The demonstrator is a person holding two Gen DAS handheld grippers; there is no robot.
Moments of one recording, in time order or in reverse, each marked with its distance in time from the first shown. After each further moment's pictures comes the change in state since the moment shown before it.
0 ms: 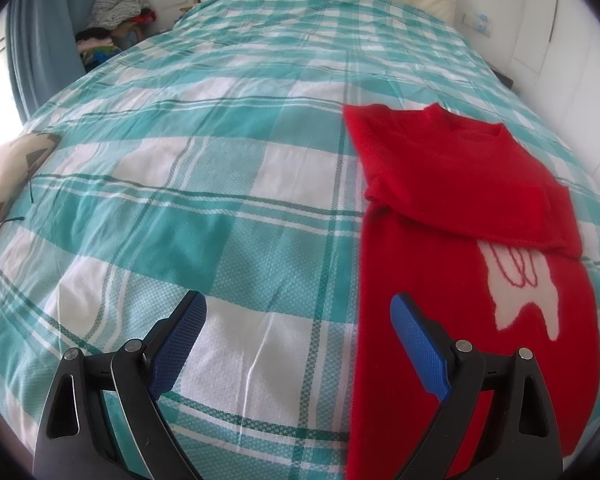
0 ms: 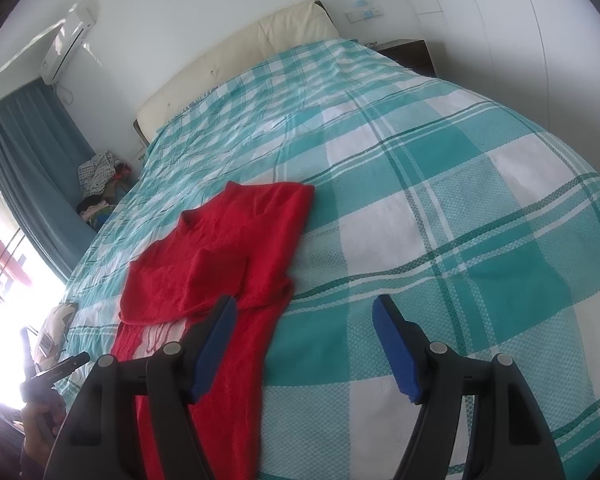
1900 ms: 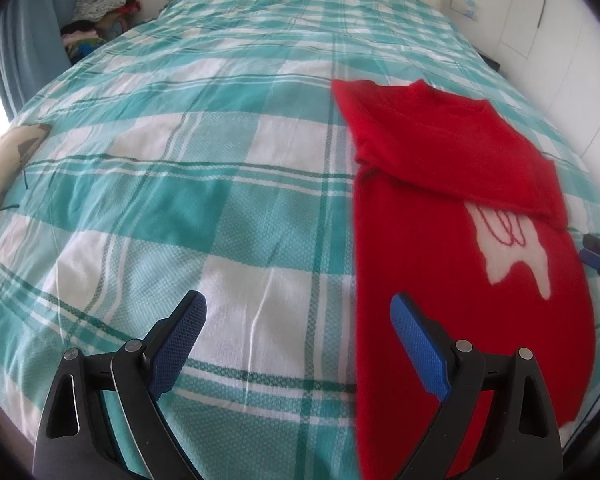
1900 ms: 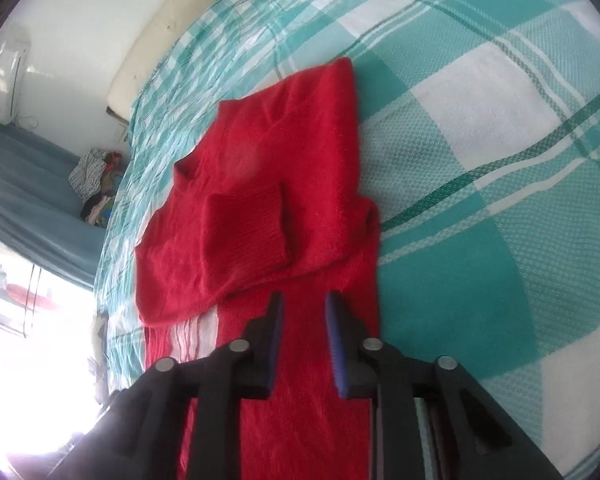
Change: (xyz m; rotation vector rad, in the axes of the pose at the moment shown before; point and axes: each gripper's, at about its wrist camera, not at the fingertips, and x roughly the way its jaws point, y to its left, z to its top) left arm -0.017 0.008 -0.029 0.022 0.069 -0.088; right arm 0.083 0.045 -0.019 0.166 0.300 0.087
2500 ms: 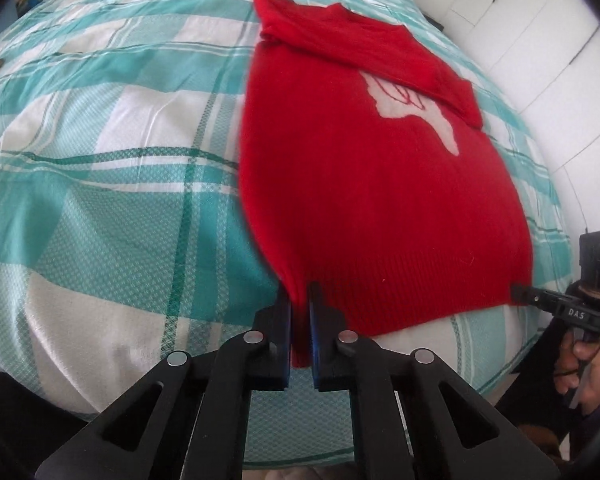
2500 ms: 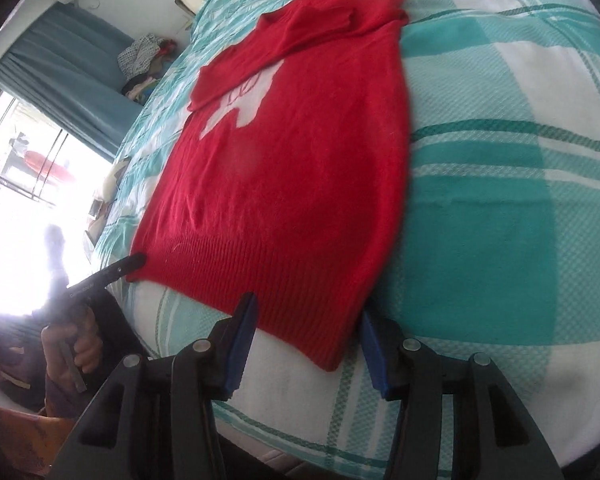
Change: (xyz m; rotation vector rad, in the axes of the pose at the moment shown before) left arm -0.023 -0.036 -0.098 0.011 0.174 -0.228; right arm -0.029 0.000 -0.167 -0.261 0.268 0.031
